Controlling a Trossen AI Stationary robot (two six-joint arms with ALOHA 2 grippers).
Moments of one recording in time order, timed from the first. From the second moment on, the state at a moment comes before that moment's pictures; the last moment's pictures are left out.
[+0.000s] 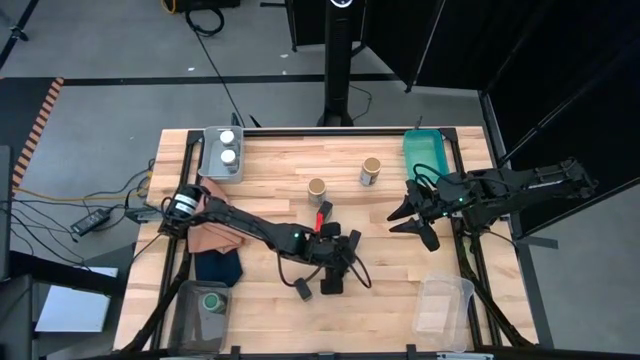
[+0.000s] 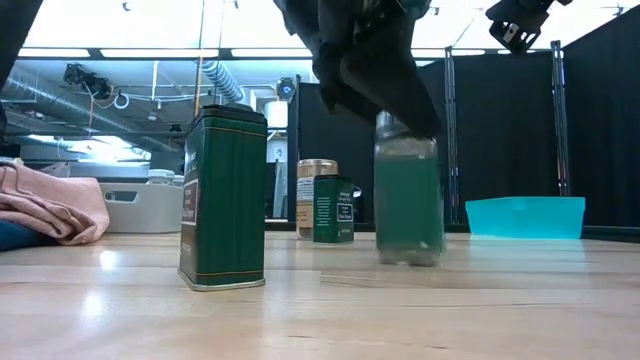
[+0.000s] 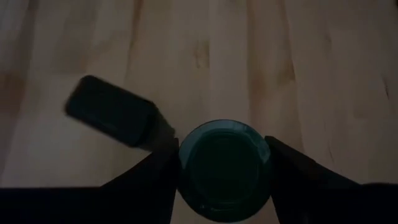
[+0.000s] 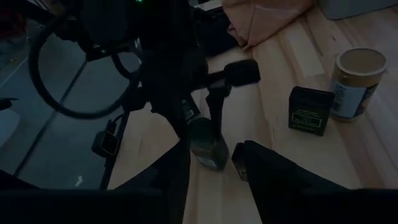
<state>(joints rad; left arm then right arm) -0.28 2.02 1.60 -0.46 -0.22 -0.23 0.16 0.83 0.82 -0.50 -0.07 0.36</state>
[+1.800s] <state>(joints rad) -1.15 1.67 1.63 -1.40 -0.51 -1.79 0.16 0.83 0.82 -0.50 0.07 0.35</state>
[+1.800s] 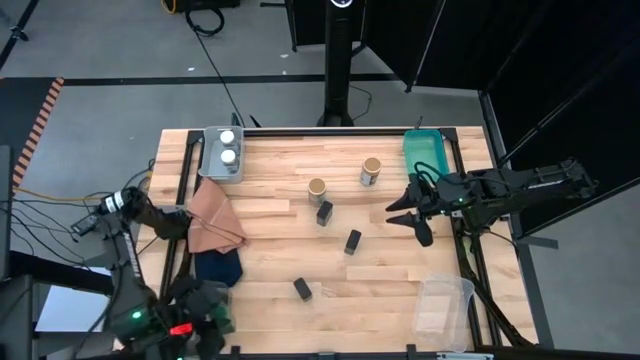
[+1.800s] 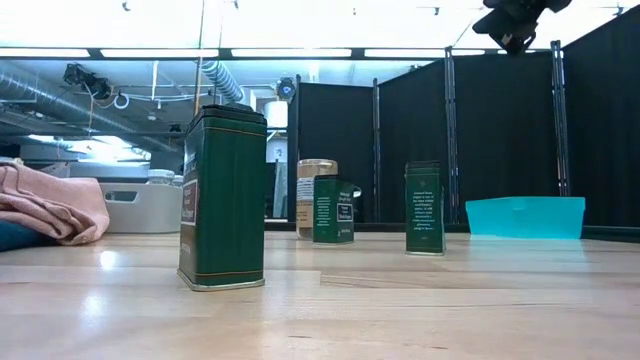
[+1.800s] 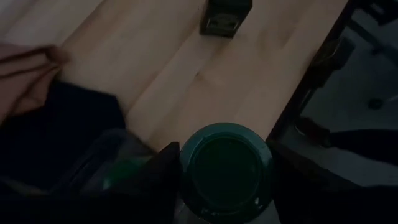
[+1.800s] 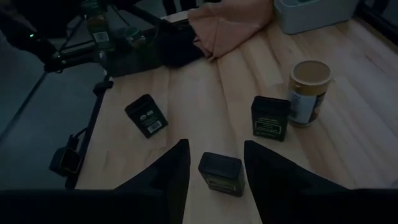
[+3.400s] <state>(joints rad) -1.32 1.93 1.62 -1.53 -0.44 -2.19 0.16 0.83 0.82 -0.50 0.22 0.40</state>
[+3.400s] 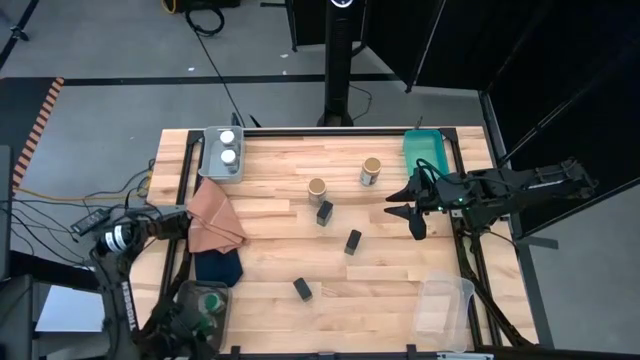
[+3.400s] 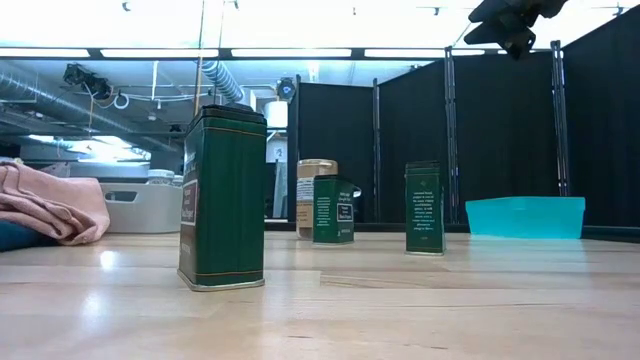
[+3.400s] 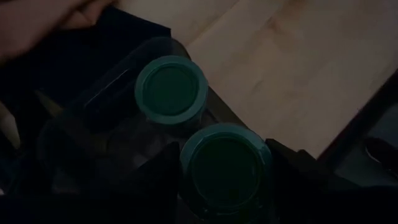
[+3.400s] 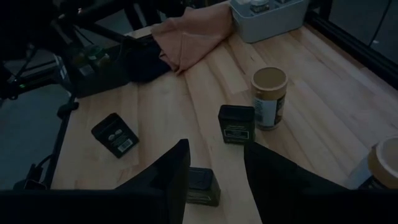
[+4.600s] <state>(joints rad) -1.26 1.94 1.68 -1.50 -0.41 -2.16 0.16 0.83 0.82 -0.50 0.21 0.36</state>
